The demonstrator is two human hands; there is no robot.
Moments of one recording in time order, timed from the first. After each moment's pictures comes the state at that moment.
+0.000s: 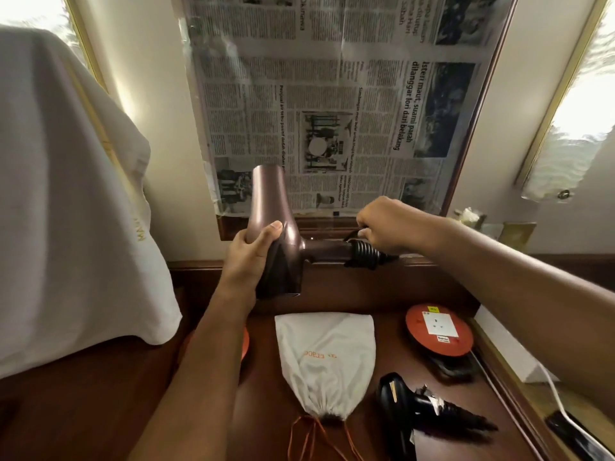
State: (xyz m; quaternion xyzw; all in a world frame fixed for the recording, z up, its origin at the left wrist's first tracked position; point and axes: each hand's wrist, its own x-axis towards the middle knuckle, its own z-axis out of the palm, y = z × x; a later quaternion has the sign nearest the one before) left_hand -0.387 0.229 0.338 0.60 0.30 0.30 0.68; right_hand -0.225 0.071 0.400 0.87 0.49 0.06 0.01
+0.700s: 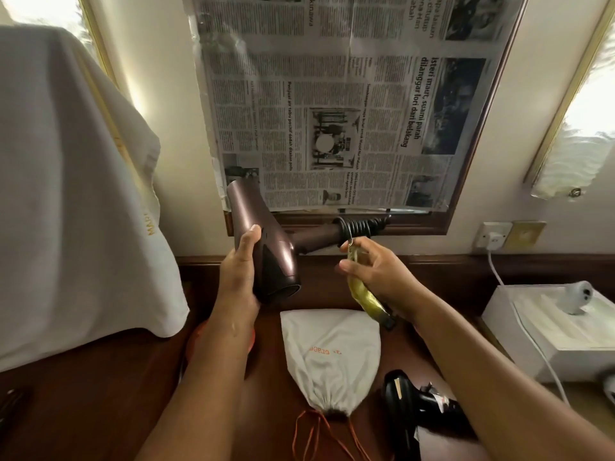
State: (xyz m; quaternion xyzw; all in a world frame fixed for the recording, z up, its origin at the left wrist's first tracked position) left_hand -0.395 0.236 0.314 0.44 0.31 0.33 0.78; right_hand -0.262 0.063 0.312 0.76 0.38 -0.15 -0.51
